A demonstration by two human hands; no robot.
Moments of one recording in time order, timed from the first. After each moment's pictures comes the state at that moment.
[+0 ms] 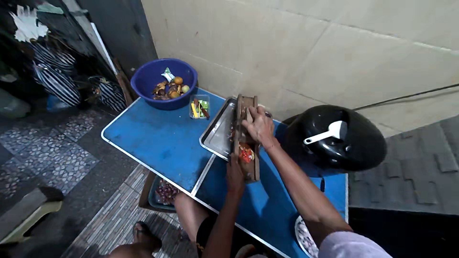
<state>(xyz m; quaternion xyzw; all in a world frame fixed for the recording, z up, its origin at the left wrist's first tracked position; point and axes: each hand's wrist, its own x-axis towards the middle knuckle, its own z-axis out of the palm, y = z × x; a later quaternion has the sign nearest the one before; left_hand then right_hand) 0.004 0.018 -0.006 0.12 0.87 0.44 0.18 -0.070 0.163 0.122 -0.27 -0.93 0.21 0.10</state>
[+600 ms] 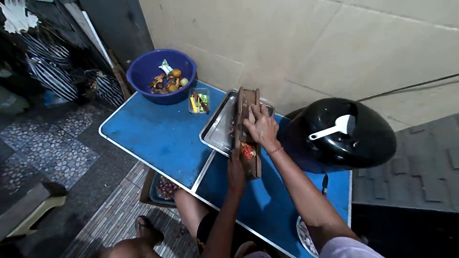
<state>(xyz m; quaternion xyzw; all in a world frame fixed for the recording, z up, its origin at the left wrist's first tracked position) 0.006 0.018 -0.010 0.13 0.87 0.44 0.18 -0.056 0.153 0.114 -0.29 -0.93 0.19 0.10</state>
